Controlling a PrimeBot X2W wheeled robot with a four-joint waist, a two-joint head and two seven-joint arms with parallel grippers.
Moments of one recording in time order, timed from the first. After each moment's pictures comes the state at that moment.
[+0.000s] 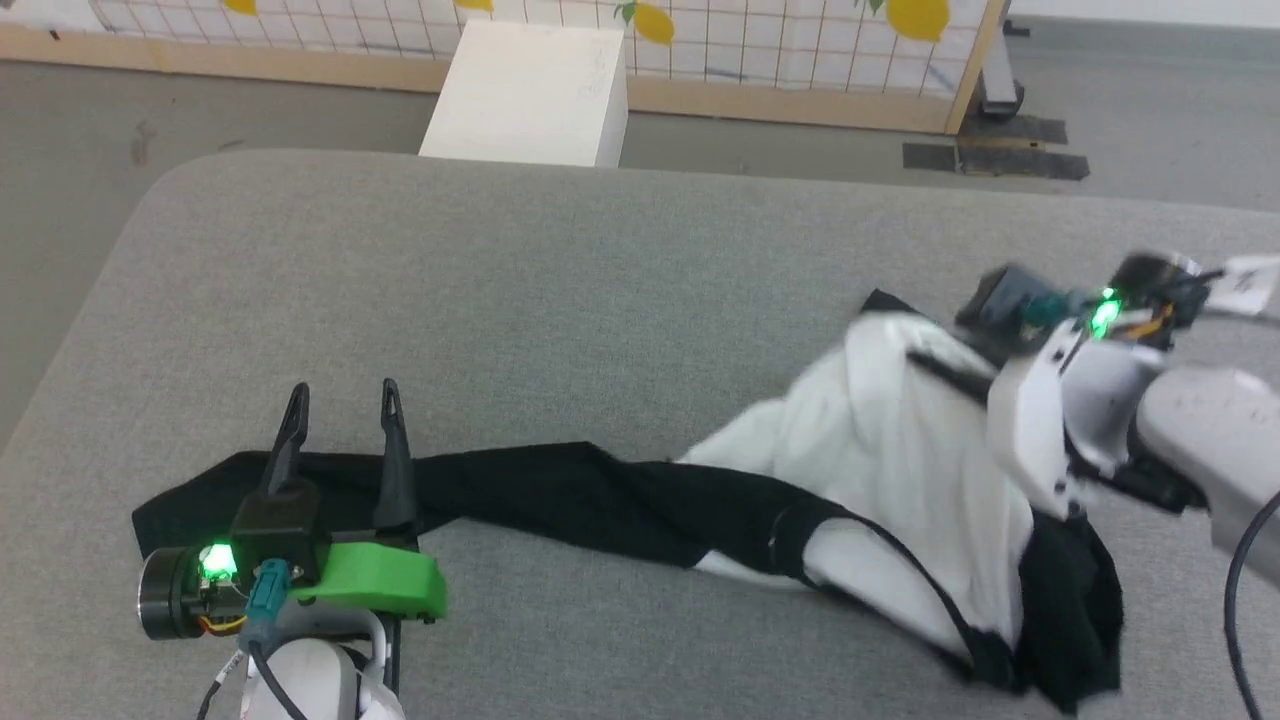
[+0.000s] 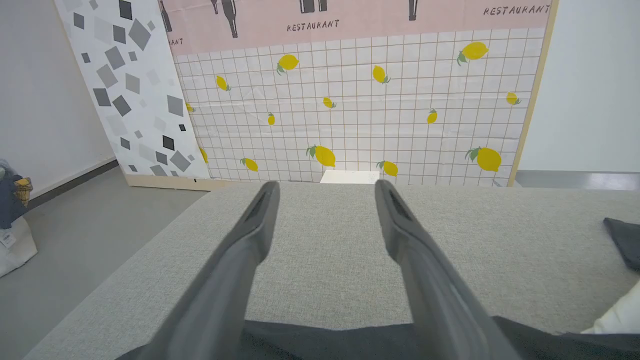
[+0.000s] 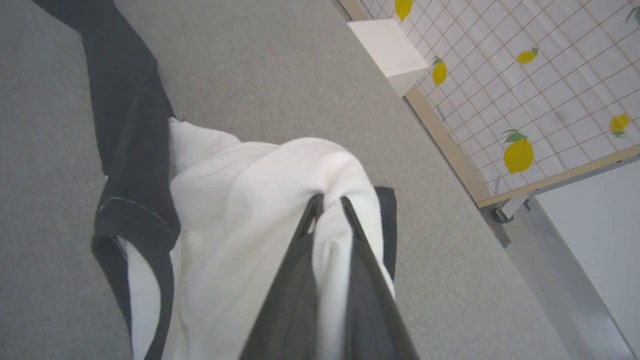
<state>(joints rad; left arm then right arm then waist) -0.11 0.06 -0.01 0.09 -0.02 0.07 -0.26 -0.97 -0.74 1.27 0.31 0.79 0.13 0.18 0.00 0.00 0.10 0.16</state>
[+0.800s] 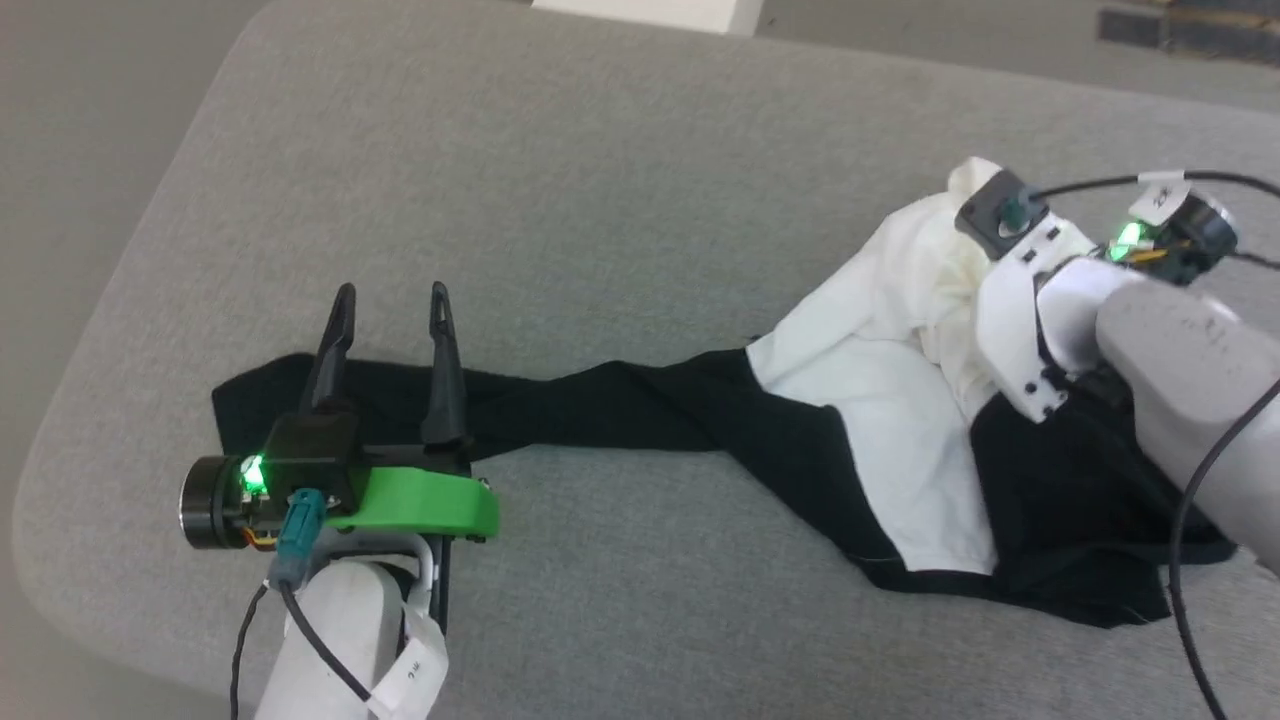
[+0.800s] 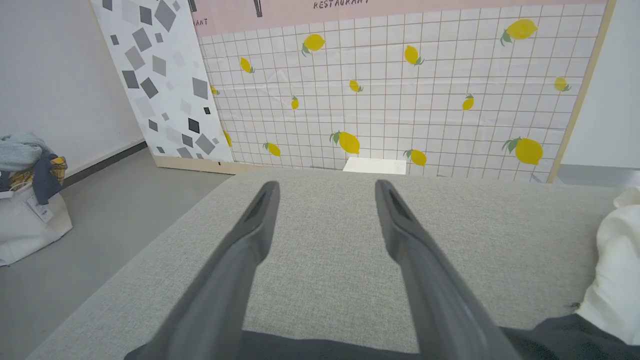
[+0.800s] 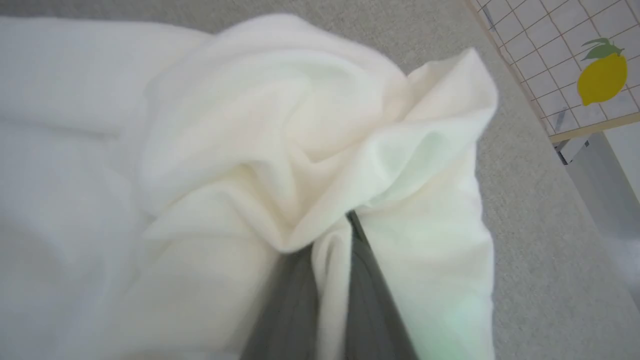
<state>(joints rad) -0.23 0.06 -0.12 0.06 -0.08 0.12 -0.26 -1.10 -0.45 1.27 0.93 0.75 0.13 0.22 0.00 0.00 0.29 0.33</state>
